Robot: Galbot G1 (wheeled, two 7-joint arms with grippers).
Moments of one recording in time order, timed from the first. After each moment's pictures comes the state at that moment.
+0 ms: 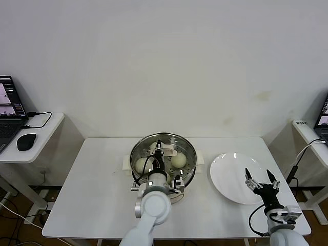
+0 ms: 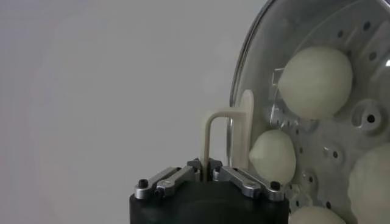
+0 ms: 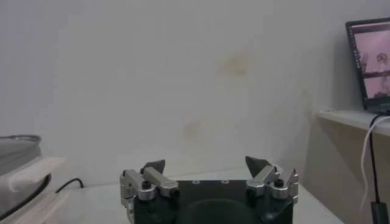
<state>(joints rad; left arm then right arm) 1.01 -1.59 -0.03 -1.80 1.68 0.47 0.39 -1.43 1.38 0.85 1.86 0.38 -0.06 -0.18</state>
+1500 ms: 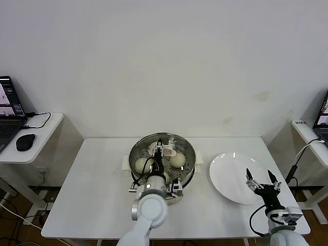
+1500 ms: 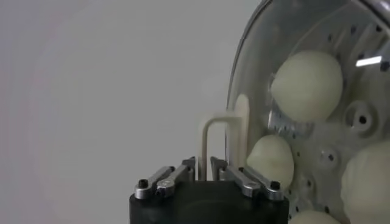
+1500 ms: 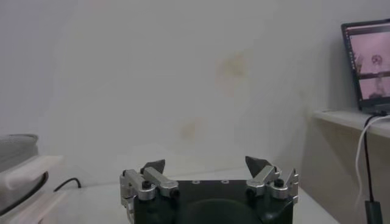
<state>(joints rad) 1.04 -1.55 -0.02 -1.83 1.64 0.45 0.36 -1.44 1.38 0.86 1.86 0.38 -0.05 -0.18</state>
